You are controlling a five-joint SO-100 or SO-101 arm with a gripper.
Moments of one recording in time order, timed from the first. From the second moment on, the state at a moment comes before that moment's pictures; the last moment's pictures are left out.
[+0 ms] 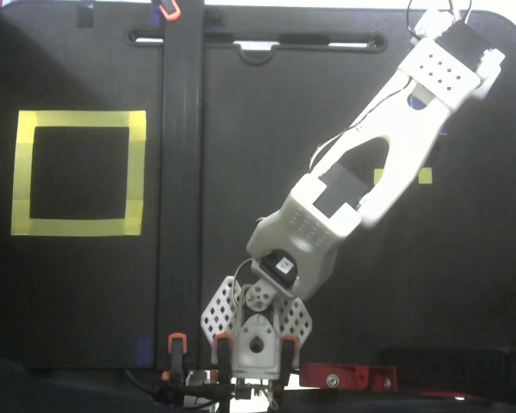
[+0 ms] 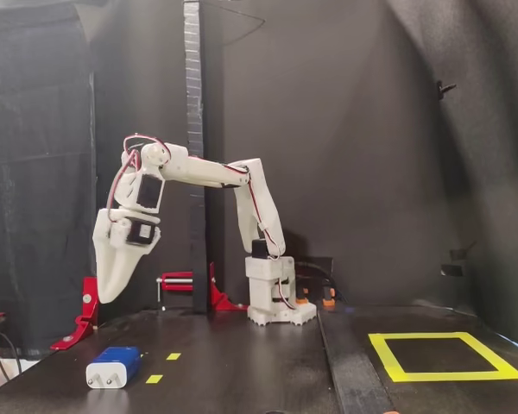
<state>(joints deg) 39.0 74.5 65.6 81.8 -109.3</state>
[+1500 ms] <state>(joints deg) 41.0 74.5 65.6 83.7 -134.7</state>
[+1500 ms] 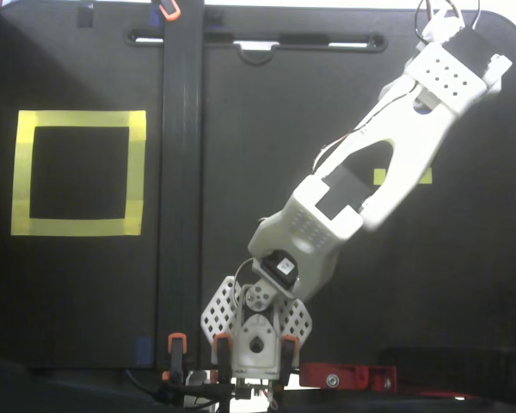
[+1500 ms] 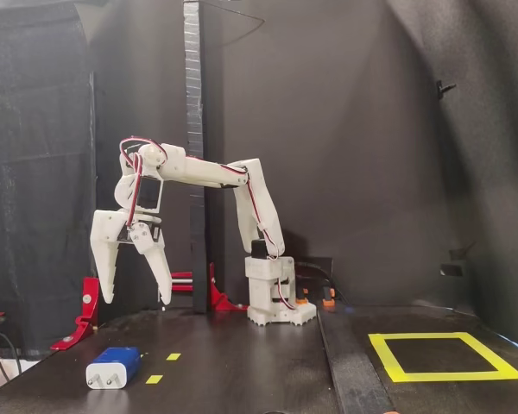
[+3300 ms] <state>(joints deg) 42.5 52.9 65.5 67.8 -139.0</state>
